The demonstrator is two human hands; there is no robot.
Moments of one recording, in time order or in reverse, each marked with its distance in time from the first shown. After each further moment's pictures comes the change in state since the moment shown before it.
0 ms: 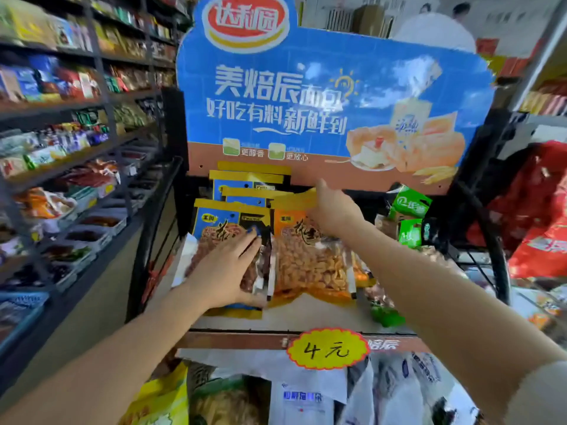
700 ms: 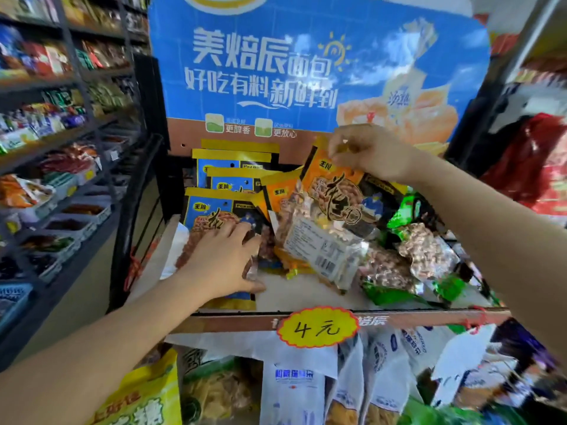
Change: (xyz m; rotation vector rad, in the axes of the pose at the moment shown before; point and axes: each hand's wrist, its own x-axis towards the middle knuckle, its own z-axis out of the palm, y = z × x) left_hand 0.000 0.024 -0.009 0.179 -0.035 -0.021; right_hand -0.029 0.040 -0.091 0.421 -0.069 -0.311
